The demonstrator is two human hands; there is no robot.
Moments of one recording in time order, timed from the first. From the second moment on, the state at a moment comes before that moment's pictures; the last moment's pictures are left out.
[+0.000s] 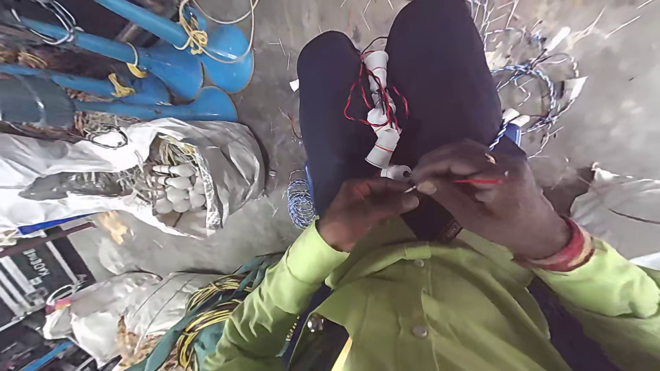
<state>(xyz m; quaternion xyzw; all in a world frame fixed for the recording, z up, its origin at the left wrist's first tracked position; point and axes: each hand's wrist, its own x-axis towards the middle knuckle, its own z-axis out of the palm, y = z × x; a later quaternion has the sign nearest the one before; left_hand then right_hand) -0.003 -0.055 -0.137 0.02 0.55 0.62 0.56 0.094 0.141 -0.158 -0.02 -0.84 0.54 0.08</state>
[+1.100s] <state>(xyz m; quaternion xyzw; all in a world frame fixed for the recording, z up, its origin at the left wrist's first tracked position) 0.007 -0.044 -0.135 -0.03 0.56 0.67 0.48 0.106 0.138 -0.144 -0.03 -0.89 0.42 0.18</state>
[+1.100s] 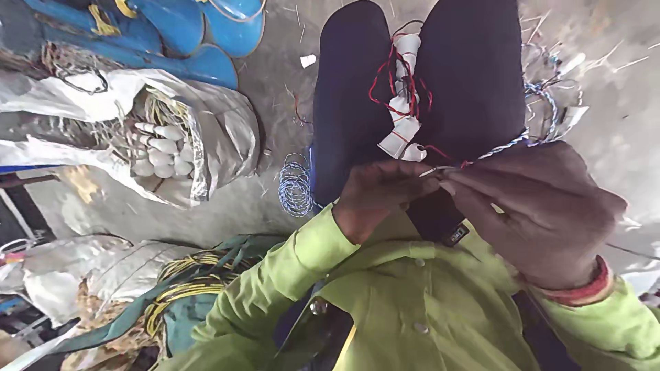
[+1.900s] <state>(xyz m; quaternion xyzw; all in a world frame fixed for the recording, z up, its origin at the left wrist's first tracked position) 0.022 -0.033 -0.136 0.05 0.63 0.68 0.38 0.115 0.136 -0.135 -0.08 -0.91 0.40 0.10</state>
